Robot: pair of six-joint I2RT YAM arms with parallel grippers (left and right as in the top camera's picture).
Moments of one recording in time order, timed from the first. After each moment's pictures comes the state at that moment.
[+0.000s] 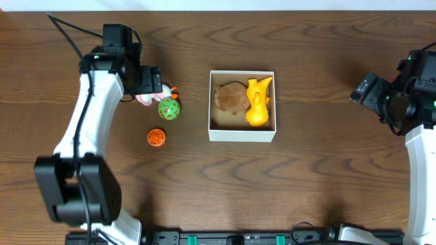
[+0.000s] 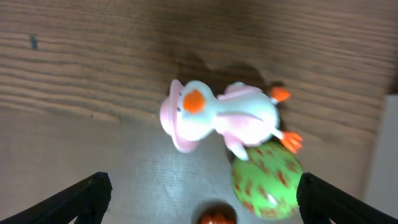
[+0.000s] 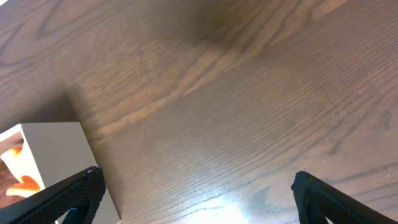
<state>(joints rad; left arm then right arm) 0.00 1.80 1.47 -0.87 -0.01 -0.09 -0.22 1.35 1.32 -1.00 -0.01 0.38</state>
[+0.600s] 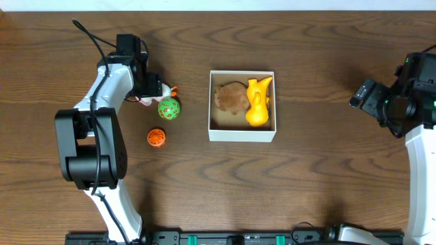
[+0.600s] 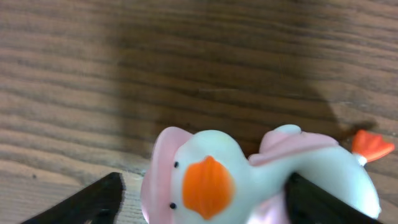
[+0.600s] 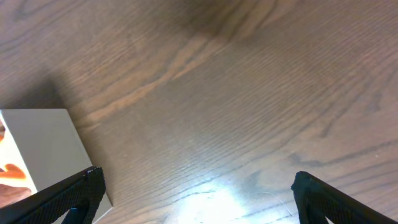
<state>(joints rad) 0.02 2.06 1.47 -0.70 -0.03 -0.07 -0.22 1.35 1.32 -1.06 0.01 0.37</state>
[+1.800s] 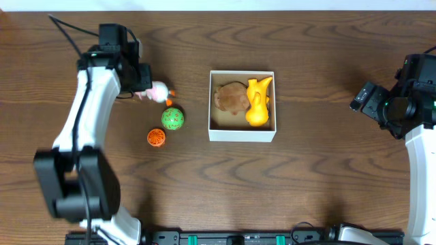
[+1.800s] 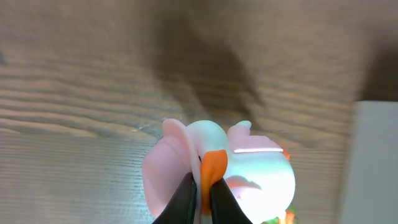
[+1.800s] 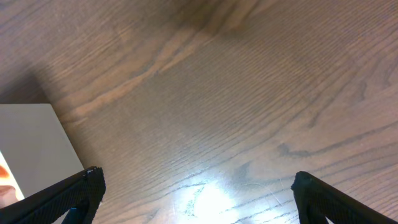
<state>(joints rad) 0.02 1.78 1.48 -0.85 0.10 -0.07 -0.22 1.35 1.32 -1.09 0.04 0.37</state>
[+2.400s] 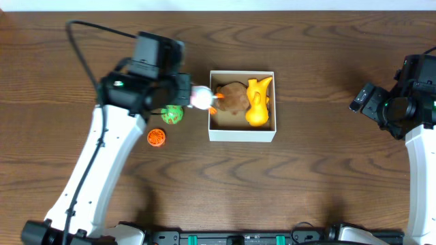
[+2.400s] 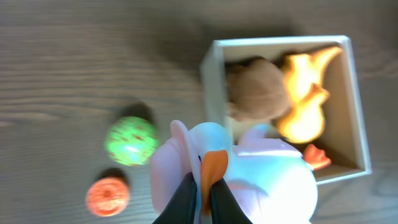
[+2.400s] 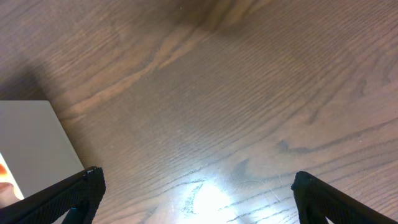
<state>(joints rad) -0.33 1.50 1.48 -0.99 0.10 -0.24 -0.22 1.35 1.32 -1.10 0.04 0.37</state>
